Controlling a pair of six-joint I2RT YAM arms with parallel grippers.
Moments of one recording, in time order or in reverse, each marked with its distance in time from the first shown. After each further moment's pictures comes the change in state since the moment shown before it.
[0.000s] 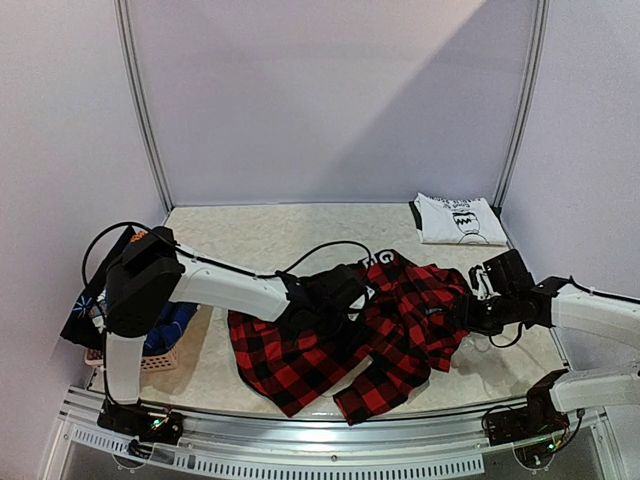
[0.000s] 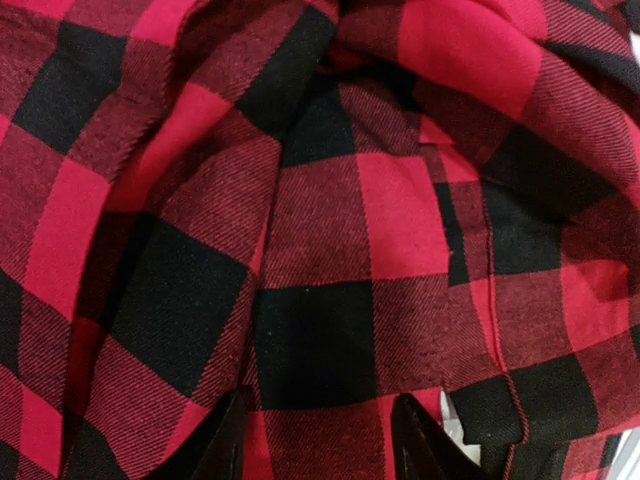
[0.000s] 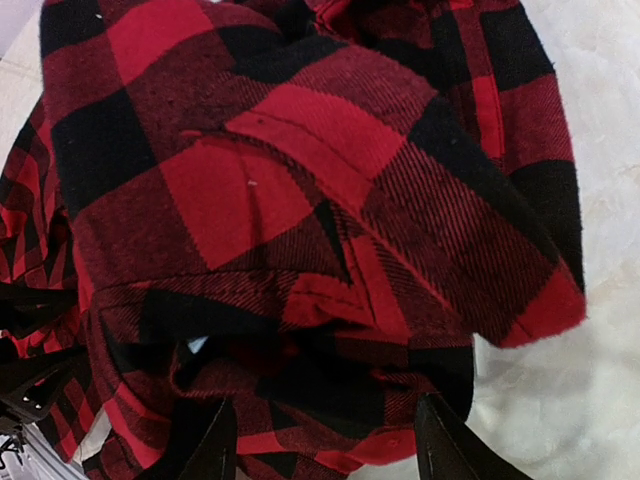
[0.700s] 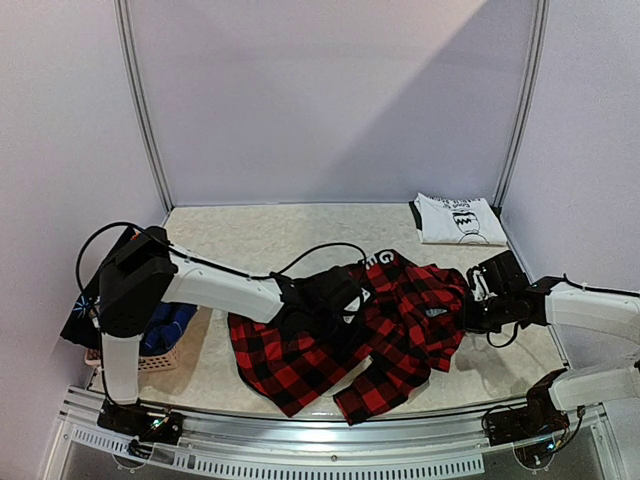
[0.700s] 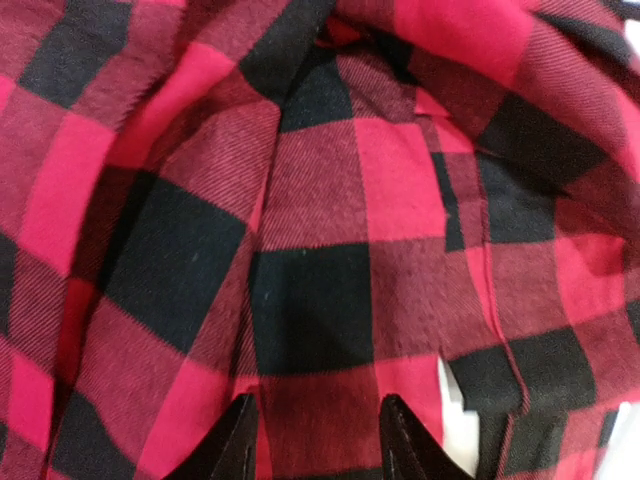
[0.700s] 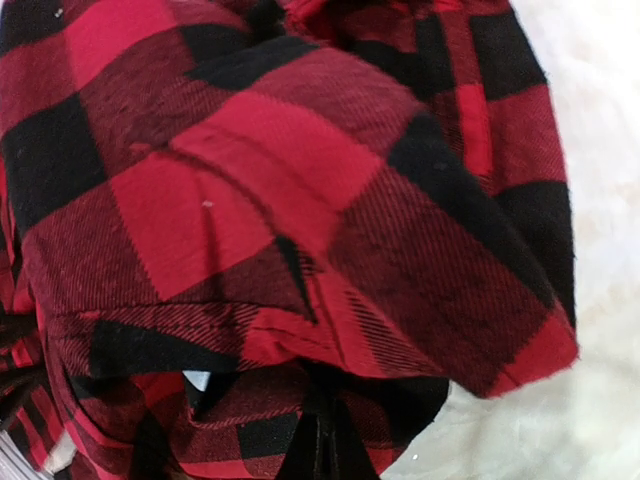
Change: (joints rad) left arm 0.002 -0.030 -0.046 0.006 0.017 -0.020; right arm 0.000 0.069 -0.004 0.048 0.048 -0.041
